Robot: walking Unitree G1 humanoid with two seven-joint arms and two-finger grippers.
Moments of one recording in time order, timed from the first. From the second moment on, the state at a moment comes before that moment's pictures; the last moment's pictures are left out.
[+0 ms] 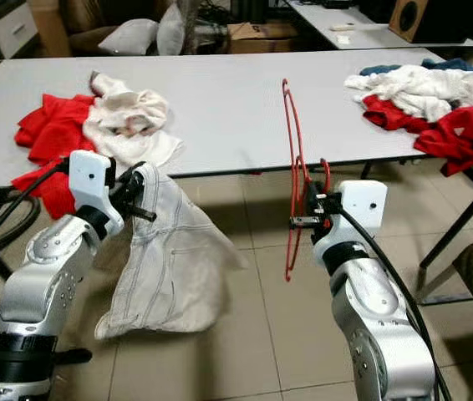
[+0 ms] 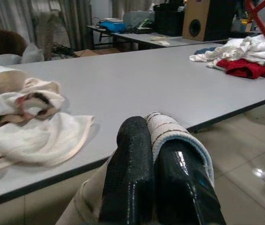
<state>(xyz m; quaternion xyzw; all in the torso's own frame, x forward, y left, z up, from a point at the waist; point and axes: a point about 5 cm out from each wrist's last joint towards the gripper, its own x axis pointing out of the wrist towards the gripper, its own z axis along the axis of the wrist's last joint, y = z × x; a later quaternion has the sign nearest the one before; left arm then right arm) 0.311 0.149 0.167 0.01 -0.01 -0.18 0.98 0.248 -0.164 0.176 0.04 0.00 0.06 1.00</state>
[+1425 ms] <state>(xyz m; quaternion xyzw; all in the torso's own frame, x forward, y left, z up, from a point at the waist) 0.368 0.188 0.487 0.12 -0.40 -0.07 0.91 0.257 -0.148 0.180 0.02 -0.03 0.11 0.99</state>
